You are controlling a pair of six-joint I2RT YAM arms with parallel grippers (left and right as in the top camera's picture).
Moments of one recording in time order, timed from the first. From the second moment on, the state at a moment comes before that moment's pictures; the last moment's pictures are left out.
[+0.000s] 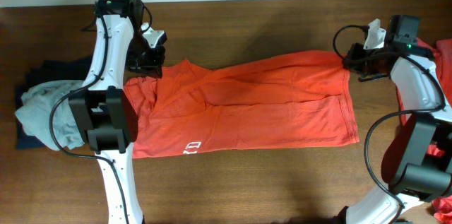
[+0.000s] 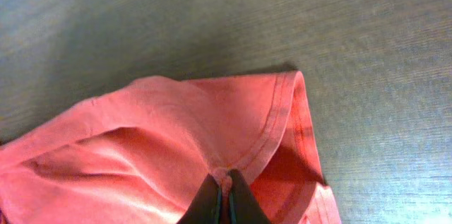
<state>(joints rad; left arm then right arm) -0.02 2.42 2.32 -1.57 0.21 0.18 -0.29 1.90 1.45 -0.67 -0.38 0.07</state>
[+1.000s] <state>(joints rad) -0.02 2.39 2.02 -1.12 0.20 0.17 -0.29 1.90 1.45 -0.66 -0.34 0.07</state>
